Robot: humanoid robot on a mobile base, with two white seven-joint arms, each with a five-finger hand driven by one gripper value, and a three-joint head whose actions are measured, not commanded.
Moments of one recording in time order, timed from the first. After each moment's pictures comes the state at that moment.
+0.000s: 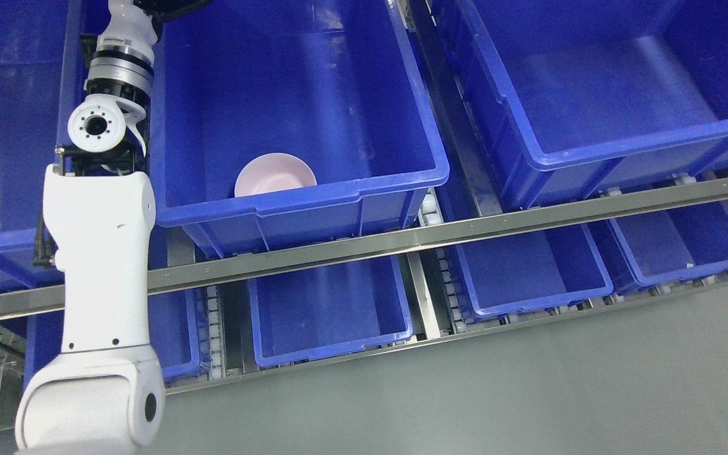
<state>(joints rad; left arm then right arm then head) -0.91 0.03 0.15 -1.23 -0.08 0.11 -0.12 0.00 0.00 0.00 0.00 0.00 0.03 0.01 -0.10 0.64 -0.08</state>
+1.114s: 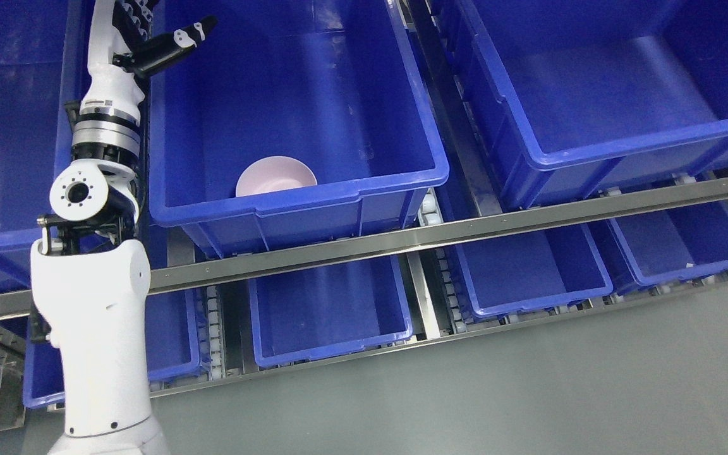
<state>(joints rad) -0.67 0.00 0.17 -1.57 0.00 0.19 -0.10 0.00 0.00 0.00 0.00 0.00 0.03 0.01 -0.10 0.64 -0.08</state>
